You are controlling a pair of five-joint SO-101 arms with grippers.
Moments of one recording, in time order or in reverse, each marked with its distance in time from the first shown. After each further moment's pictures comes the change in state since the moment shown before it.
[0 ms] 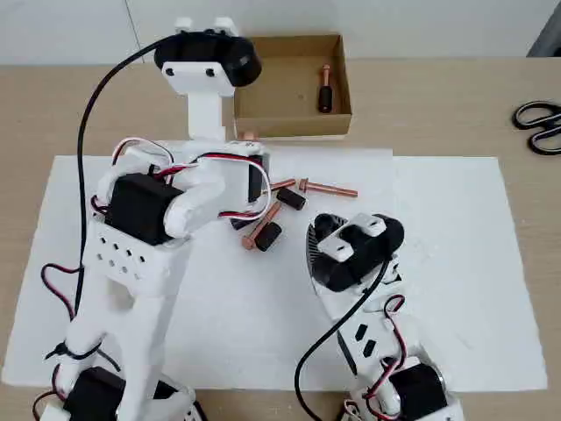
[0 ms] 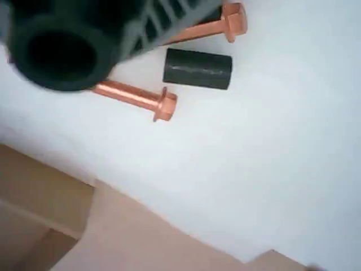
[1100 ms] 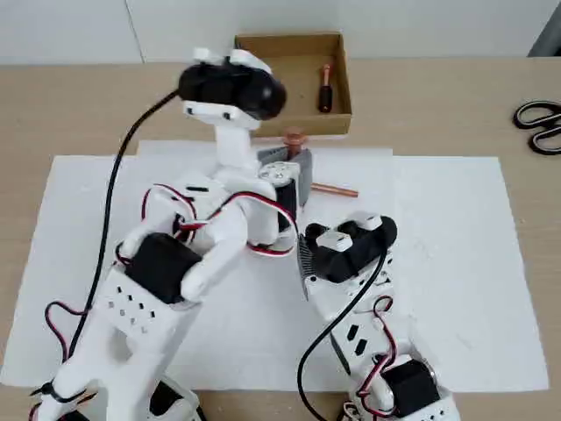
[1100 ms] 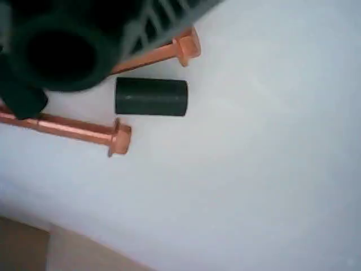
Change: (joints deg) left arm 8.3 -16.6 29.4 -29.9 3.1; right arm -1.3 0.0 4.1 0.0 -7.5
